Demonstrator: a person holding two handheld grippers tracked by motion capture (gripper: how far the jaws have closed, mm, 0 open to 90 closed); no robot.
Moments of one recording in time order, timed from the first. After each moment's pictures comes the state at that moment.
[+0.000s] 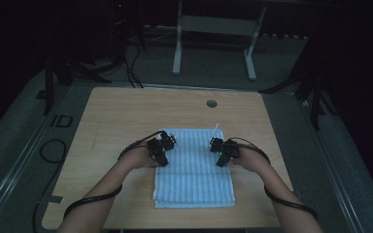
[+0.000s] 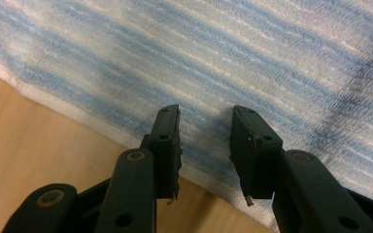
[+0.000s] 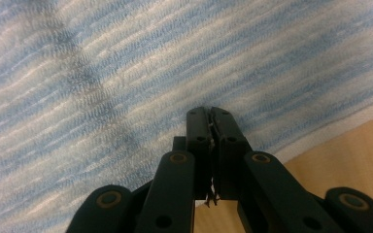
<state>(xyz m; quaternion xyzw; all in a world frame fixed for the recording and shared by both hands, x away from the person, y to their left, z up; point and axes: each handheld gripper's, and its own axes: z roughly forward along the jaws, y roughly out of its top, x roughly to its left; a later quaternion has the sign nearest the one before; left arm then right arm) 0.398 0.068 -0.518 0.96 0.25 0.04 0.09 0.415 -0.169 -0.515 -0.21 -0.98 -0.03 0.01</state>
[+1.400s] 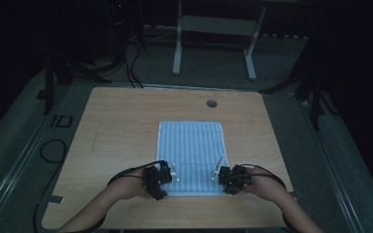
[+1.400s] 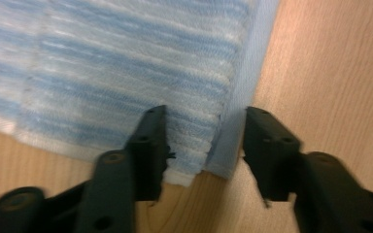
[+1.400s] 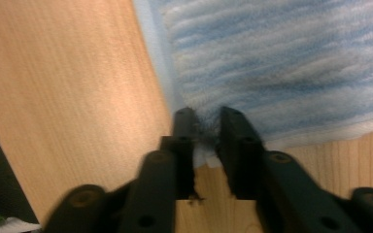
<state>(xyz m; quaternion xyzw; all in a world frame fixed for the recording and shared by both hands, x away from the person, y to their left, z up) 0.294 0.068 -0.513 0.98 0.13 0.04 0.11 0.317 -0.187 -0.509 -0.10 -0.99 -0.03 -0.02</state>
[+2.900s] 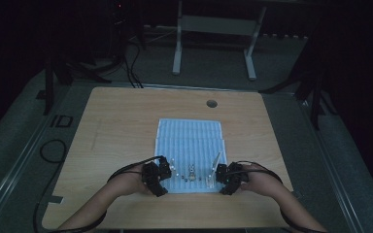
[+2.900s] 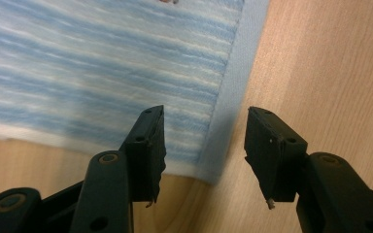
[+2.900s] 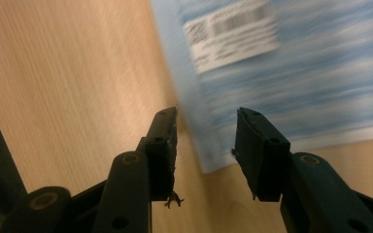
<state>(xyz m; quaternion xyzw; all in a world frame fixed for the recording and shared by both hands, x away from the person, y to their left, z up) 0.304 0.071 -0.508 0.98 0.16 0.02 0.12 0.326 -0.179 -0.509 -0.09 -0.99 -0.04 0.00</state>
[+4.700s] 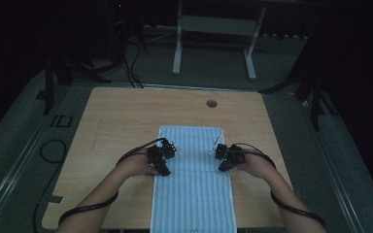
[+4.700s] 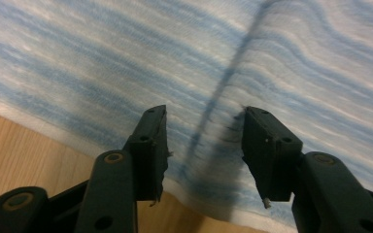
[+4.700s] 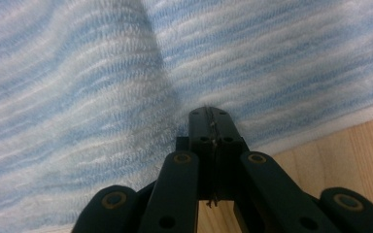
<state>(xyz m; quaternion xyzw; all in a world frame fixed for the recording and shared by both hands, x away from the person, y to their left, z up) 0.371 0.066 -0.518 0.97 0.22 0.02 0.11 0.394 -0.184 -0.515 -0.16 -0.98 -0.06 0.00</state>
